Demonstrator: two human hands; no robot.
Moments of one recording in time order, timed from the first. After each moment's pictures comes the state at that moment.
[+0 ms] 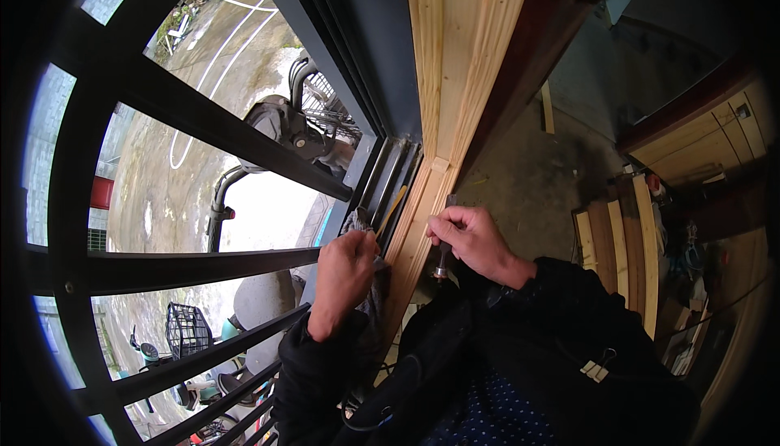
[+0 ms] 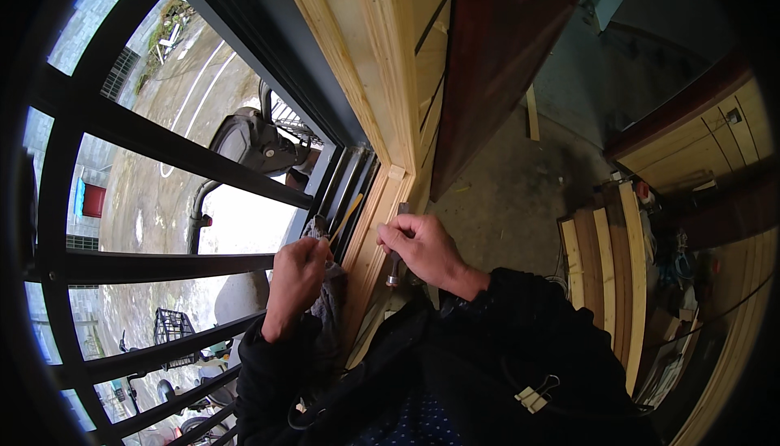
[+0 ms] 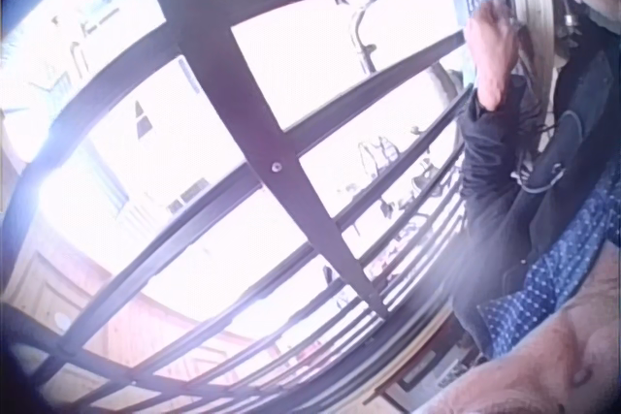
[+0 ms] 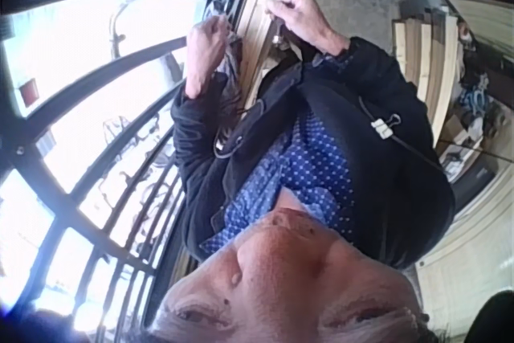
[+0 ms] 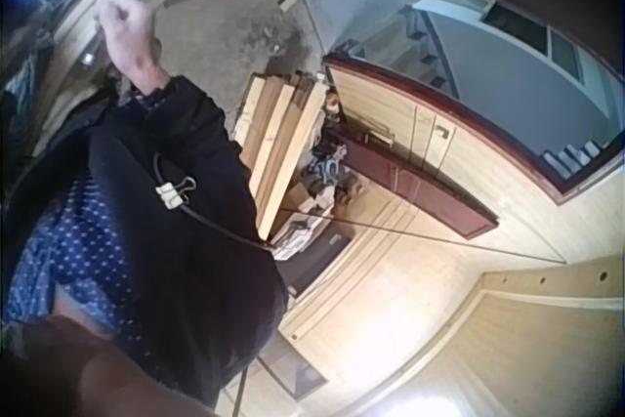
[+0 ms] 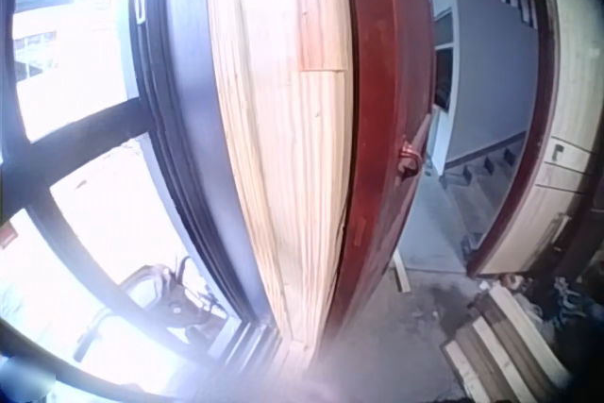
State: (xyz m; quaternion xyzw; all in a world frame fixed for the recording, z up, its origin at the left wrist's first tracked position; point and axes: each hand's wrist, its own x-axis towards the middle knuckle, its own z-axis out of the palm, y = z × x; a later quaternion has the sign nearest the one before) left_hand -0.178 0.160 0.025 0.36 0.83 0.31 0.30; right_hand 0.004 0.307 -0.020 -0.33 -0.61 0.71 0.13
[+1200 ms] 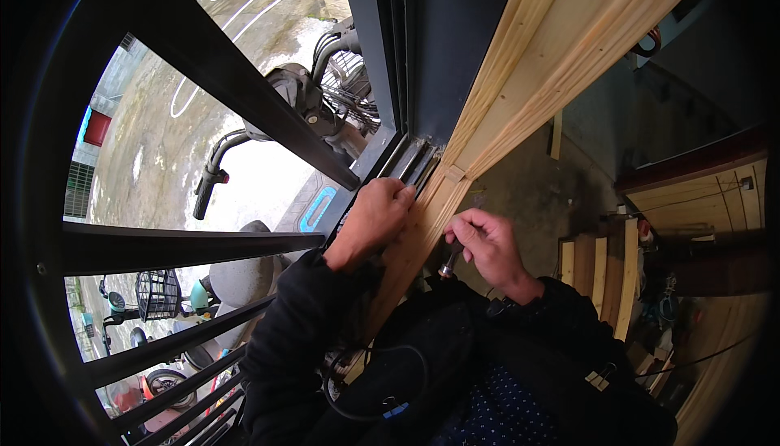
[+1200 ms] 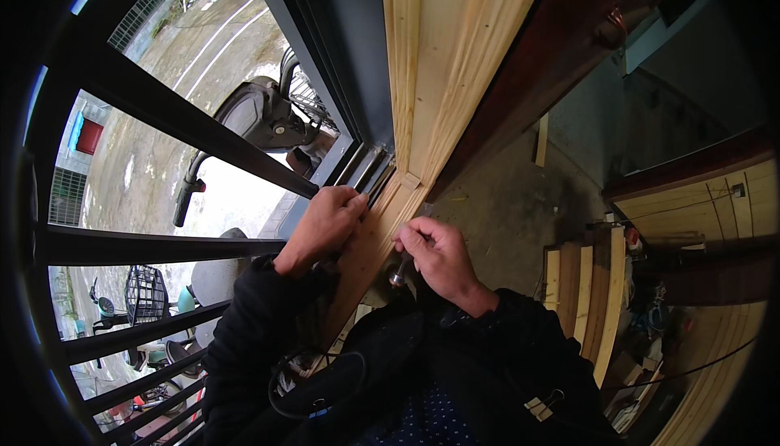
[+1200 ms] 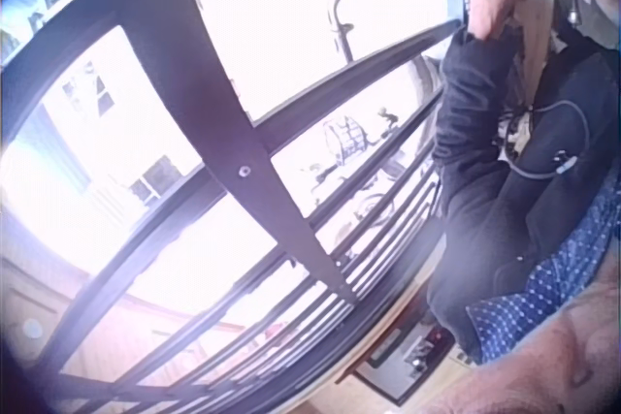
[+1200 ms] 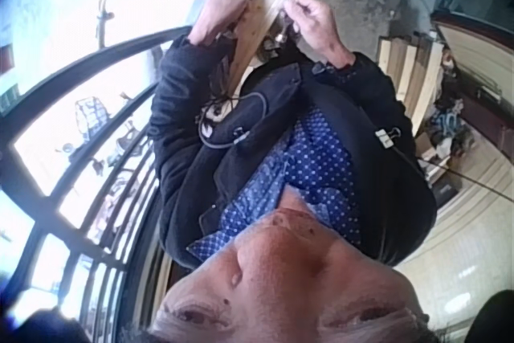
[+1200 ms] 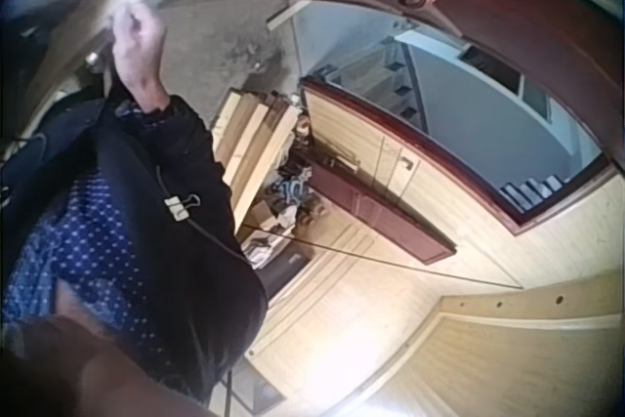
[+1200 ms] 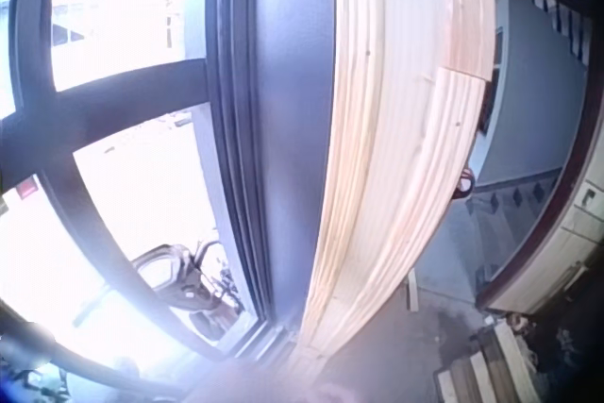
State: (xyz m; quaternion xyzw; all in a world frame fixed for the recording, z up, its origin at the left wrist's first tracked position) left_hand -0.193 0.238 0.011 0.29 0.75 0.35 0.48; right_hand 0.012 0.326 -0.014 -0.30 -0.60 0.73 0.15
